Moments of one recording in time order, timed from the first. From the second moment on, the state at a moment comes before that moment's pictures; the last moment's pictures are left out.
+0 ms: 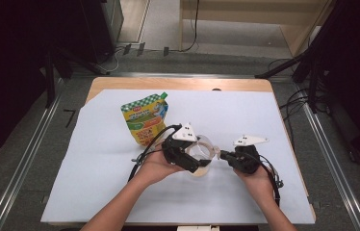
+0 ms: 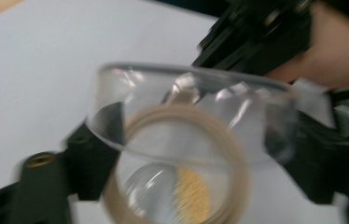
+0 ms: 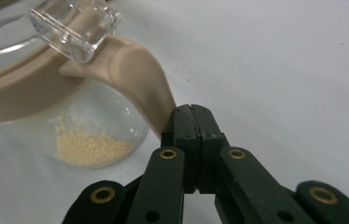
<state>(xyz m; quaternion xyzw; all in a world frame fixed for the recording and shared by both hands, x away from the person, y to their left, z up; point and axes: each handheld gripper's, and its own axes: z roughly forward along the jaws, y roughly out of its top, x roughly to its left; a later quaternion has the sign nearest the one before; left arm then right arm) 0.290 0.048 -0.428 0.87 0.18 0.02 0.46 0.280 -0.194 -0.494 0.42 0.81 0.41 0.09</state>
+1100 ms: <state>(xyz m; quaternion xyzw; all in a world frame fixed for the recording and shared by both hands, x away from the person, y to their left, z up) 0.299 0.008 -0.403 0.89 0.17 -0.04 0.41 0.275 -0.200 -0.490 0.41 0.81 0.42 0.09</state>
